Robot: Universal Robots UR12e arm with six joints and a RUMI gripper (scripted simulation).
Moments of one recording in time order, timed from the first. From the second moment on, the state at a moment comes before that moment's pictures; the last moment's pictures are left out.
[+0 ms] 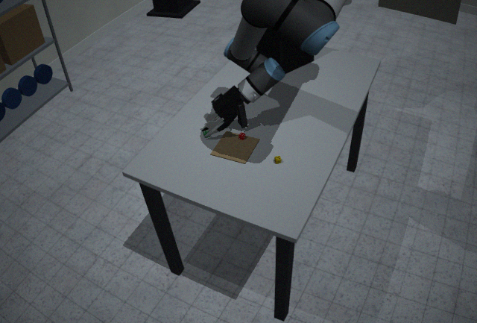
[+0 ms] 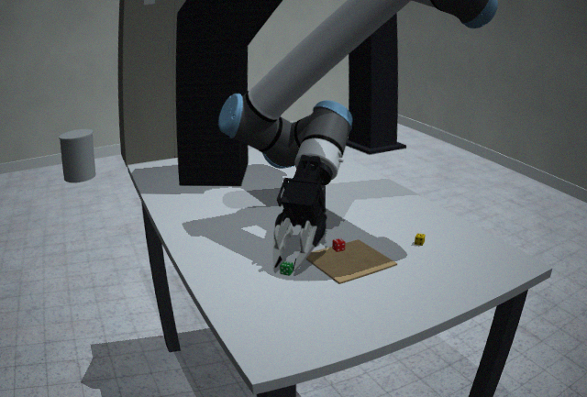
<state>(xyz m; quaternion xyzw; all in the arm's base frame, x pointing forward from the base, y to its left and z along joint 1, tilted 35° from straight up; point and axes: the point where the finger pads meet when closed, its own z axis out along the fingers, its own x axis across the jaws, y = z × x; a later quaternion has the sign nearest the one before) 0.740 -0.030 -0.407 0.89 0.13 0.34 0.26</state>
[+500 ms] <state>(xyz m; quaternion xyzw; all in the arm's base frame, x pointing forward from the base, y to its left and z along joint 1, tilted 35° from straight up) 0.715 -0.016 -0.384 0.89 0.13 0.34 0.26</state>
